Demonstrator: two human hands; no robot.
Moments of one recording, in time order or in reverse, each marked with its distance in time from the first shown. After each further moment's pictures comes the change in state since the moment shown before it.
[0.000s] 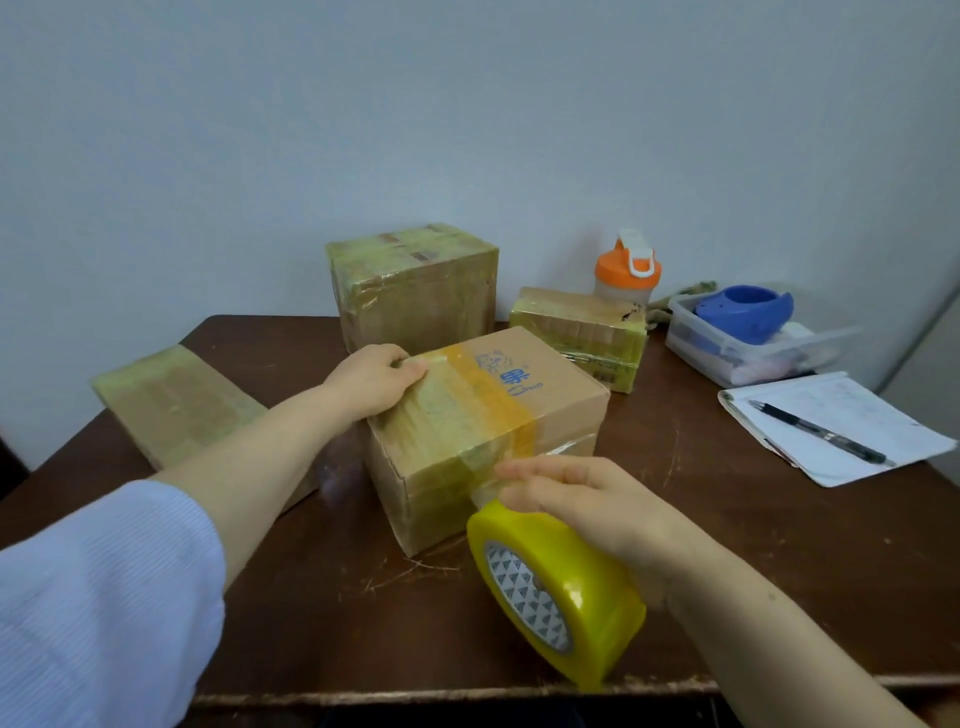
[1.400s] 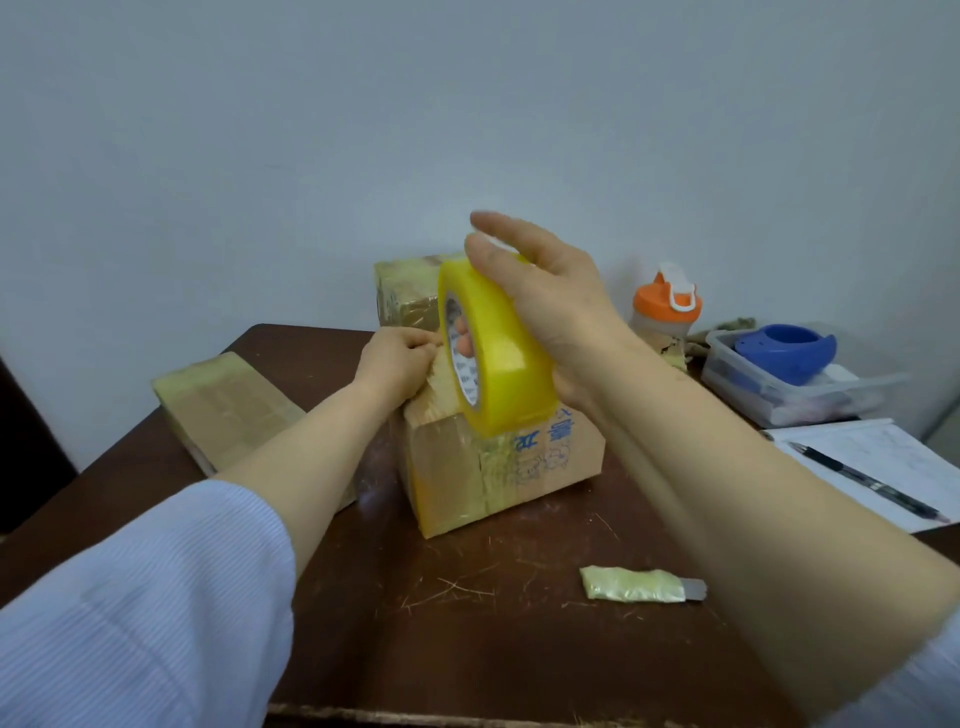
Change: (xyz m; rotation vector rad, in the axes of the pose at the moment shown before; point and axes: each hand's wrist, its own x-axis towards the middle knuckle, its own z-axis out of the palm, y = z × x) left_hand 0.004 0.003 -0.021 -0.393 0.301 -0.008; right_hand 0.065 -0.126 0.025 0.321 0.194 -0.568
